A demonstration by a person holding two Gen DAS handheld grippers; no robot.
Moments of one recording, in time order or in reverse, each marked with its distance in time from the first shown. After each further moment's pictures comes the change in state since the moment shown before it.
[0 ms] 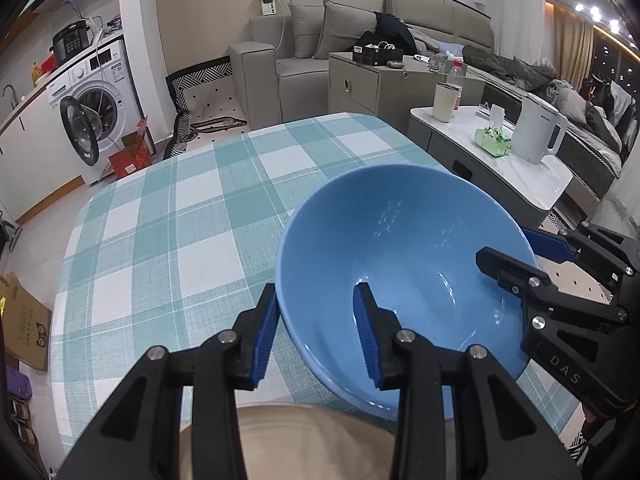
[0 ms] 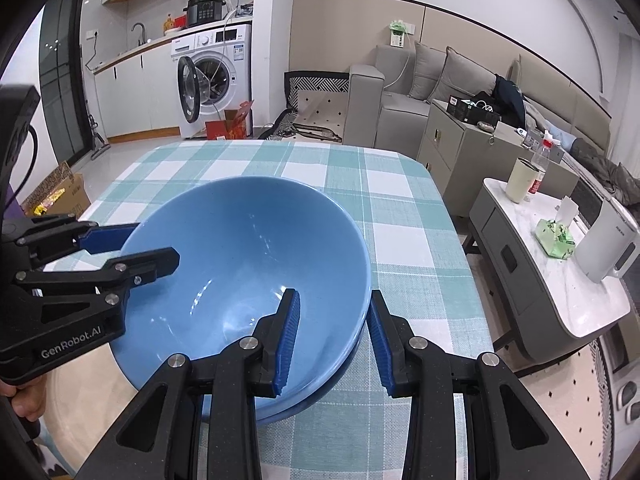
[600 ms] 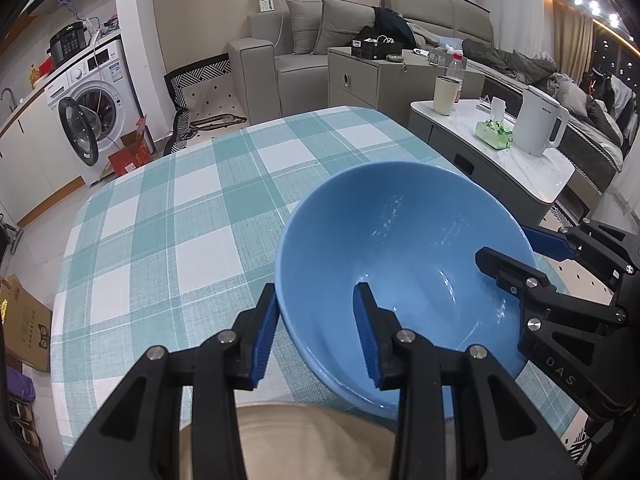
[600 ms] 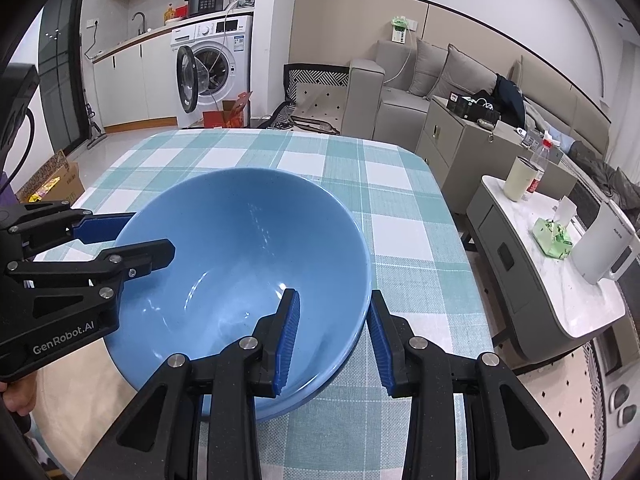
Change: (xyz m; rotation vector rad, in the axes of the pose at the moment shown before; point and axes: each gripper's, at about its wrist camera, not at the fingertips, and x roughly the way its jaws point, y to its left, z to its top) left arm 0.007 -0.003 -0.003 0.015 0.016 0.006; right arm 0.009 -0.001 -0.008 -0.020 0.020 -0.020
